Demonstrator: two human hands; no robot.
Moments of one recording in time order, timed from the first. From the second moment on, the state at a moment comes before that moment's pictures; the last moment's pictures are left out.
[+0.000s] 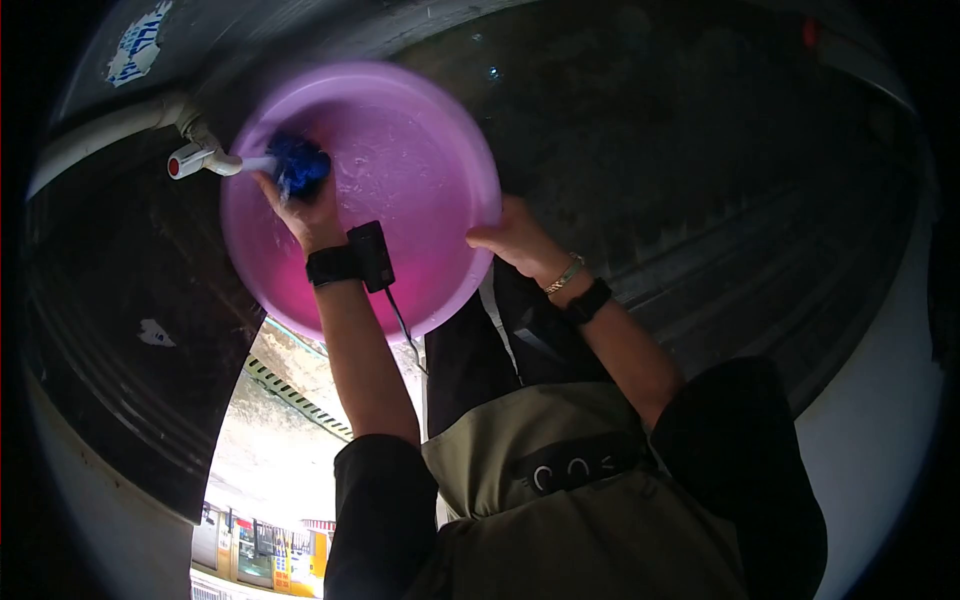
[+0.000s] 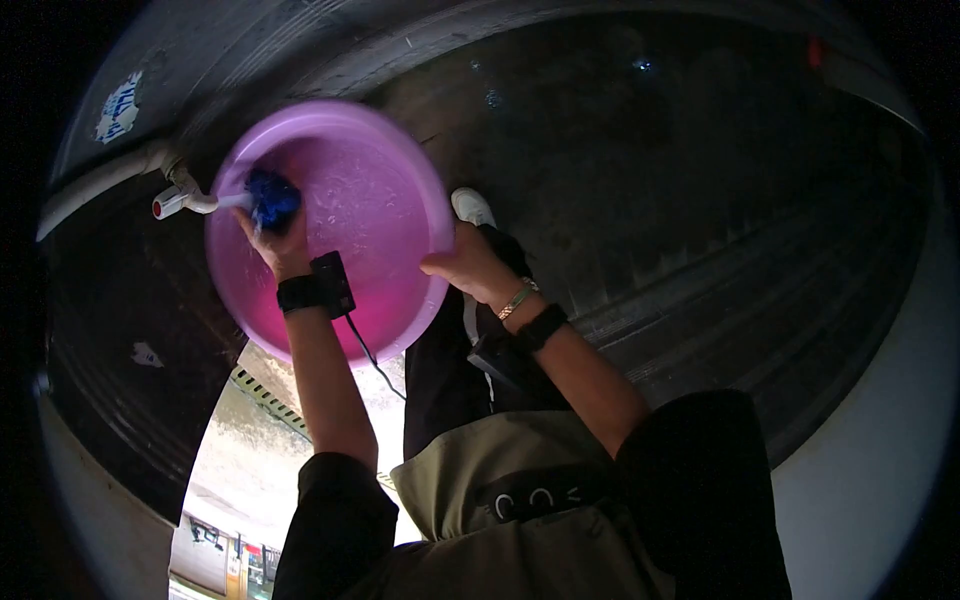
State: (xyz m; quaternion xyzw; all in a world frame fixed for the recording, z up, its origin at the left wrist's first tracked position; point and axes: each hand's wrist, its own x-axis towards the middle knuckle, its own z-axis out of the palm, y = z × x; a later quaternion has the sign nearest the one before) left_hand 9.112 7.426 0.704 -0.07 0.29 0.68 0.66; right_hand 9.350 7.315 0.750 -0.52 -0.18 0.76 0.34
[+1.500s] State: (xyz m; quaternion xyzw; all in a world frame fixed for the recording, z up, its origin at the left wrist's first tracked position) left_hand 9.201 7.403 0.677 0.68 0.70 0.18 0.12; right_hand 9.354 7.318 0.770 -0.54 -0.20 0.76 0.30
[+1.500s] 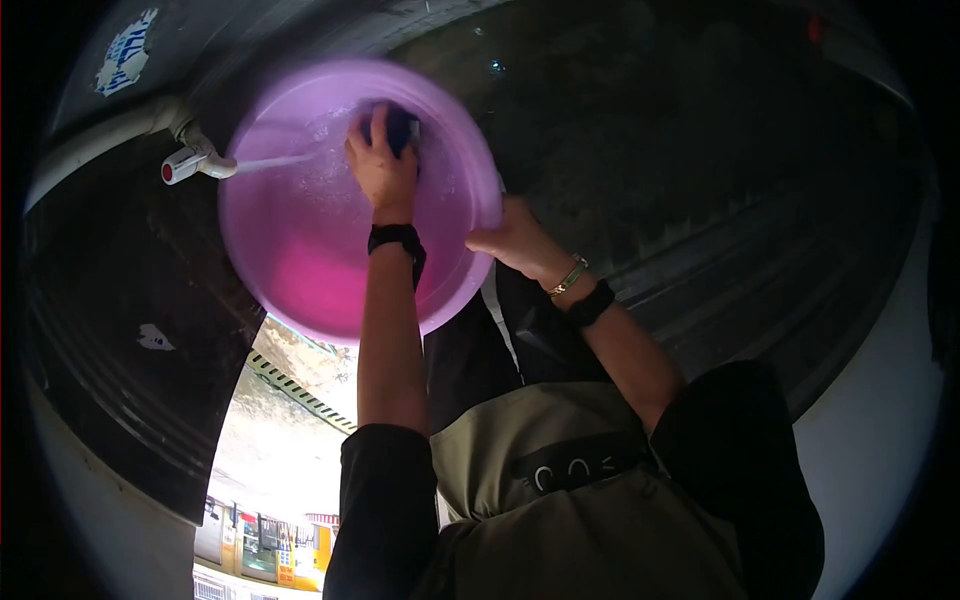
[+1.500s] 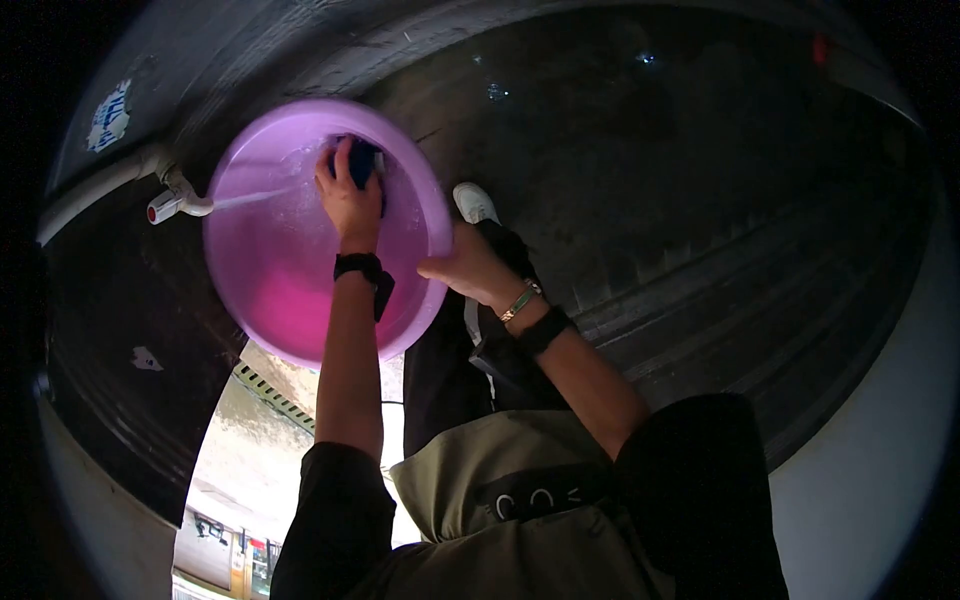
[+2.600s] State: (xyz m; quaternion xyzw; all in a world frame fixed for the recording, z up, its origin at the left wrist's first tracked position) left_hand 9.171 7.410 0.676 0.49 0.81 0.04 0.31; right_hand 9.357 7.316 0.746 -0.56 -0.24 0.74 0.30
